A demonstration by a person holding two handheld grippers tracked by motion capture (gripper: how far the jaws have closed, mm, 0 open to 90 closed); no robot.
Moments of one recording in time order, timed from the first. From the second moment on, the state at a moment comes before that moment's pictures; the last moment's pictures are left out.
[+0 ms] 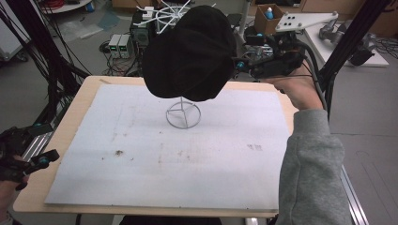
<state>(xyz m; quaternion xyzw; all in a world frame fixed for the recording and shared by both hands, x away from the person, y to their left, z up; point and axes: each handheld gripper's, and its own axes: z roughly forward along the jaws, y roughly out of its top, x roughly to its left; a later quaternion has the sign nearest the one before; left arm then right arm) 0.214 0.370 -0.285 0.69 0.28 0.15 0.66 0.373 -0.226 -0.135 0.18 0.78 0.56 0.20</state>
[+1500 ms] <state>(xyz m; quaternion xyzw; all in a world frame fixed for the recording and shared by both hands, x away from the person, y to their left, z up) 0.233 0.345 -0.288 0.70 0.25 0.13 0.65 0.292 -0.268 -0.265 0.26 0.74 0.57 0.23</state>
